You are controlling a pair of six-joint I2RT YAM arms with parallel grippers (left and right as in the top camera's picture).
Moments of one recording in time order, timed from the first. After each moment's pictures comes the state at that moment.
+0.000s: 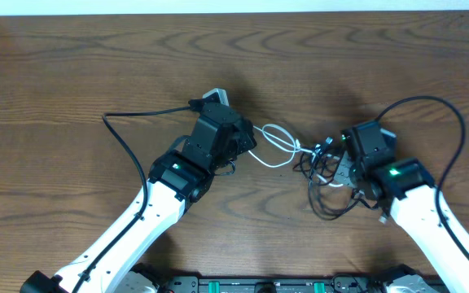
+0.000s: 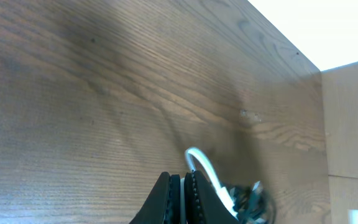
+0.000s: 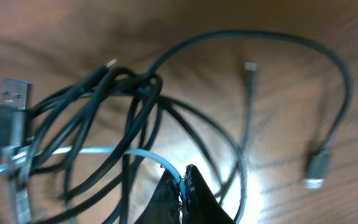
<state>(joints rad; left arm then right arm) -0.57 1.31 0.91 -0.26 0.03 -0.96 0.36 1.22 0.85 -0.86 0.20 0.77</state>
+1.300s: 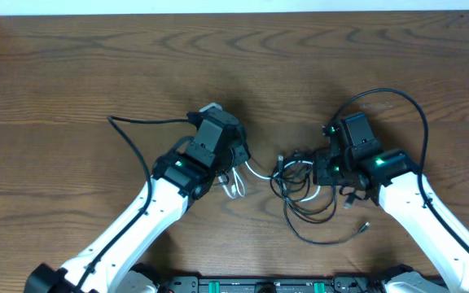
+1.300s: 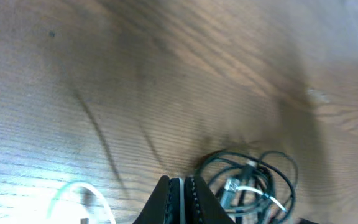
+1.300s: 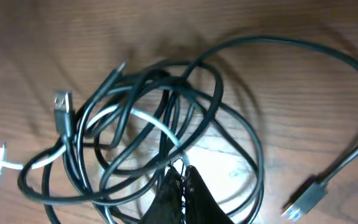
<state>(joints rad) -0.57 1.34 0.91 -0.46 0.02 -0.96 0.38 1.32 0.86 -0.73 -0.12 0.42</state>
